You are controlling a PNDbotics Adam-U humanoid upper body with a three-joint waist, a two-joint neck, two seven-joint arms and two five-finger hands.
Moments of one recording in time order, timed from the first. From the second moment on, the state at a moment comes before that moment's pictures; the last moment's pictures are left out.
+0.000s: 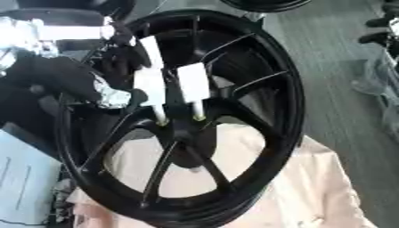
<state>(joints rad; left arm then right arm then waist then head) -1.11 0.69 -0.69 -1.80 -0.17 0.49 -0.72 -0.39 -0.50 -0.34 -1.56 -0.17 0.02 0.20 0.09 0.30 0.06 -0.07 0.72</state>
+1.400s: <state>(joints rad) -1.10 0.66 -0.69 -1.75 -0.20 0.48 -0.74 -0.39 -0.50 -0.34 -1.56 -0.16 0.02 0.21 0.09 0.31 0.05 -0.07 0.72</state>
